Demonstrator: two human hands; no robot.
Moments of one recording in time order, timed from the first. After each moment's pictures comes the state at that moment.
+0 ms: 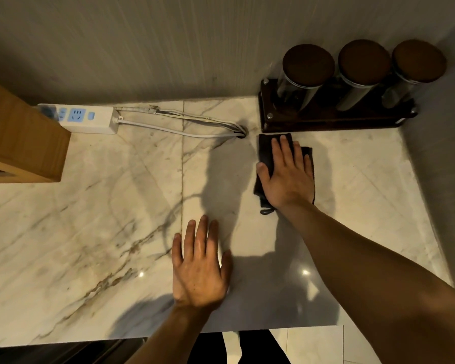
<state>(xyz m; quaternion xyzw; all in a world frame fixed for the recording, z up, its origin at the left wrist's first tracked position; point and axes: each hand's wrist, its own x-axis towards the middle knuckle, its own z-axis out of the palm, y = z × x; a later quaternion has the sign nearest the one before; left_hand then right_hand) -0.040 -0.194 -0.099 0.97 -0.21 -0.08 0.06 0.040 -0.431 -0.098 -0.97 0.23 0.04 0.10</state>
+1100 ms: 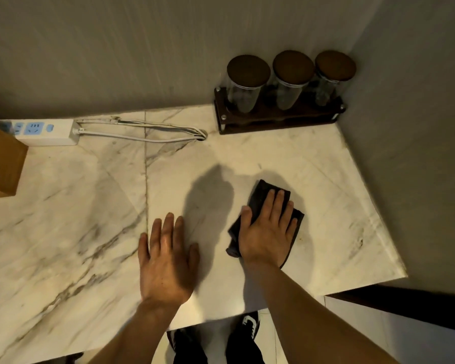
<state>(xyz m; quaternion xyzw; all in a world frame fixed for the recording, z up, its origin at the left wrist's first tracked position) -0.045 -0.192 -0.095 0.97 -0.22 -0.05 0.07 -0.080 -0.368 -0.101 -0.87 0.47 0.00 0.14</state>
